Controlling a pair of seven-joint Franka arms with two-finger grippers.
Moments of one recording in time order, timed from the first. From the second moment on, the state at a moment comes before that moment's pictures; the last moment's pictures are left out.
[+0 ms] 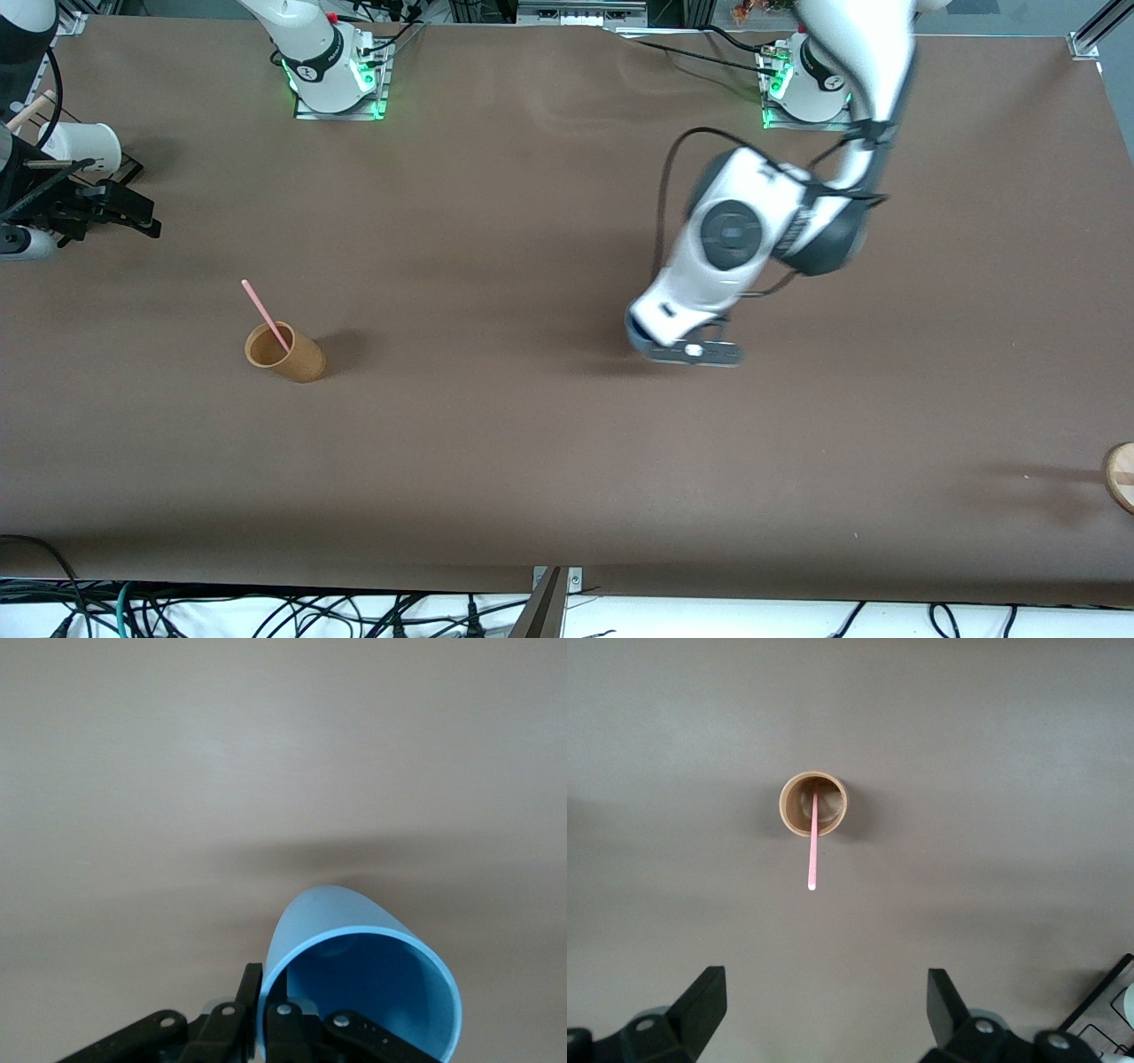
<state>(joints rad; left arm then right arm) -0.61 0.61 0.06 -1.41 -0.09 1.96 -0.50 0.00 0.05 -0.03 -1.62 0.01 1.62 -0.07</state>
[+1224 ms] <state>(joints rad) -0.79 0.96 0.07 -1.07 -0.17 2.04 -0.98 0.00 0.05 -0.03 -1.62 0.01 1.61 -0.07</state>
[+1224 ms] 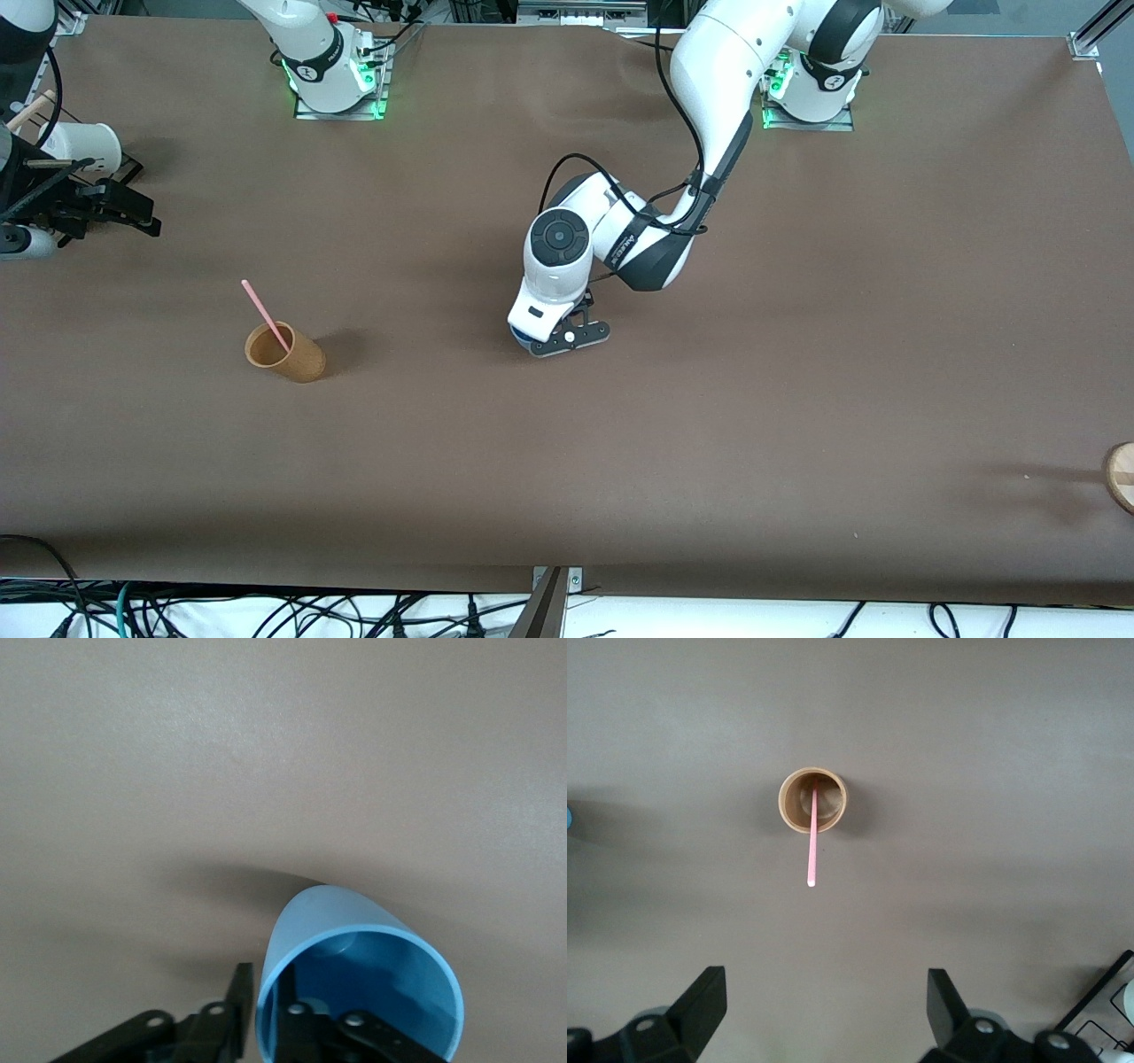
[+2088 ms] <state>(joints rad) -0.69 0.85 0.09 -1.01 -0.23 1.92 -0.89 0.00 0.05 -0.04 -1.62 0.01 1.60 -0.07</state>
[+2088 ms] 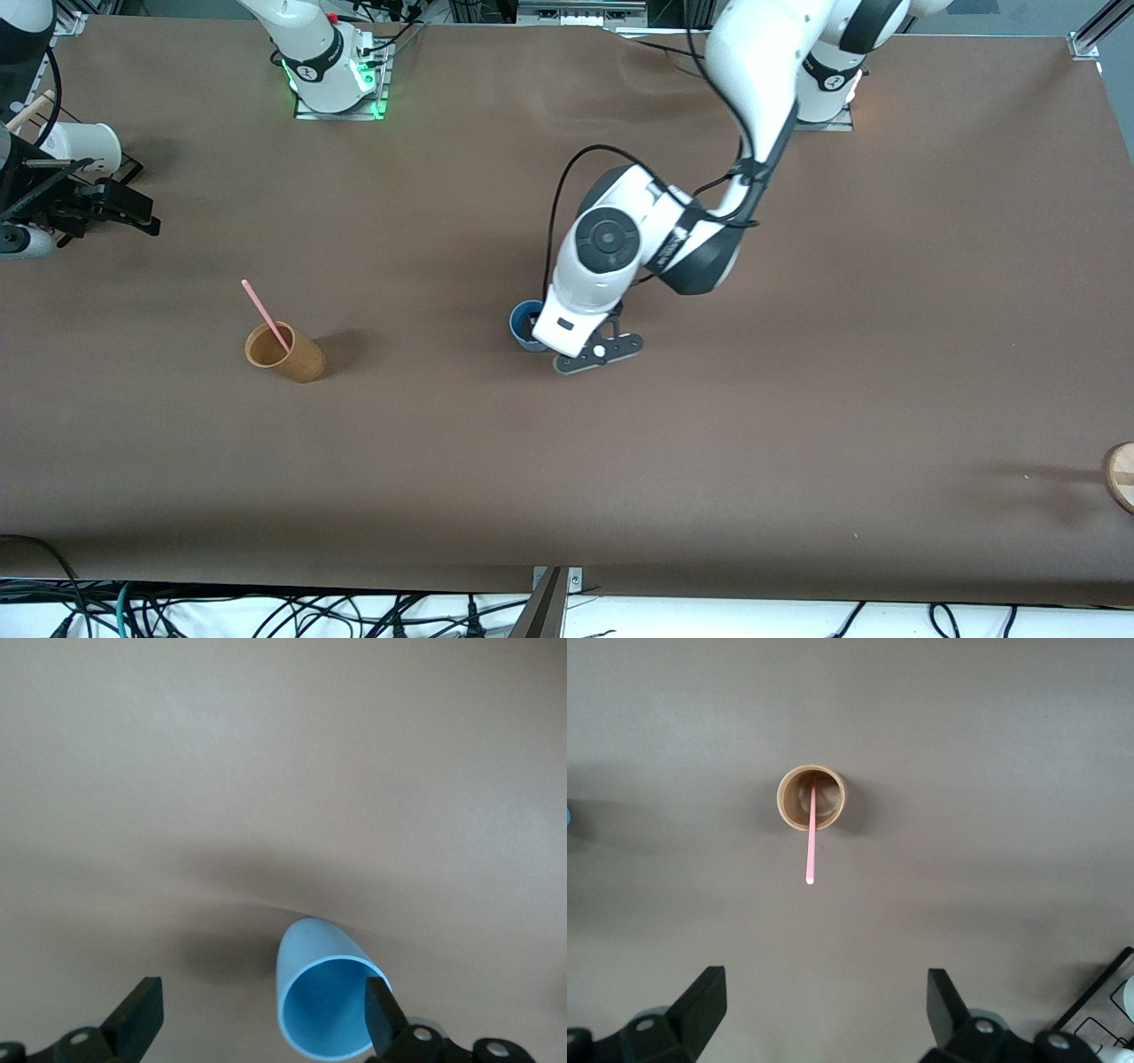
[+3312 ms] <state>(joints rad) -0.32 0.57 0.10 -1.02 -0.23 1.53 -0.31 0.00 0.05 -0.04 -1.62 0.01 1.60 -0.07</state>
